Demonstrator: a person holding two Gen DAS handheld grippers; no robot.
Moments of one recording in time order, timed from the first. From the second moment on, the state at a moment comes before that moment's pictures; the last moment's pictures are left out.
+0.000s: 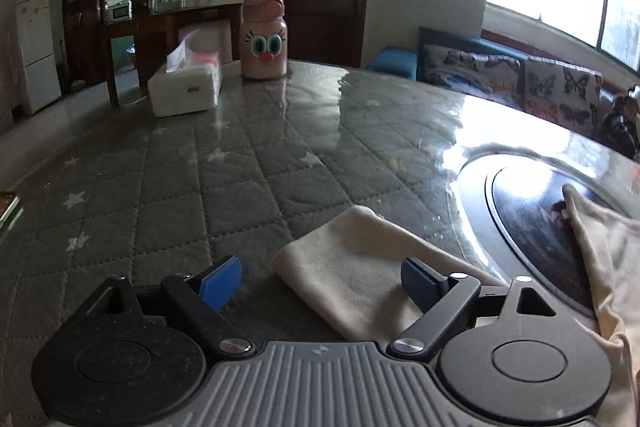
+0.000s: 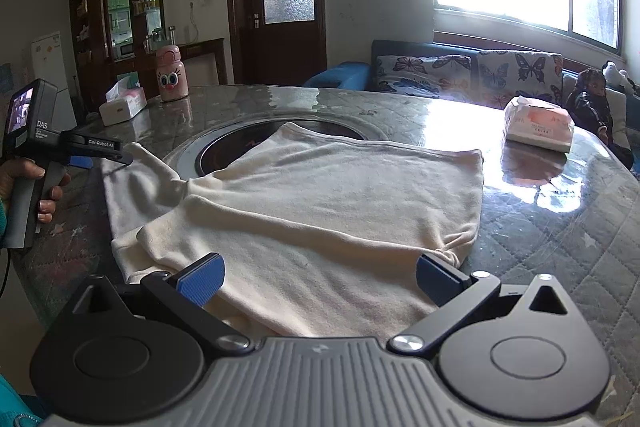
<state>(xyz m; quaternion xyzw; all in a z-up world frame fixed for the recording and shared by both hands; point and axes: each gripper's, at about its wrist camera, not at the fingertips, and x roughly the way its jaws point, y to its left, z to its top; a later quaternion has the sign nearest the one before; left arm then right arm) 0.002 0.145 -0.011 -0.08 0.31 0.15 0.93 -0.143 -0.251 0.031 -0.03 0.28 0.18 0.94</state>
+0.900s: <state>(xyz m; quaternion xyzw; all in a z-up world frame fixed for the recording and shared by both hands) -0.036 0.057 0.053 -0.14 0.26 -0.08 0.95 -0.146 -0.265 0.031 0.02 0.28 0.16 0.95</state>
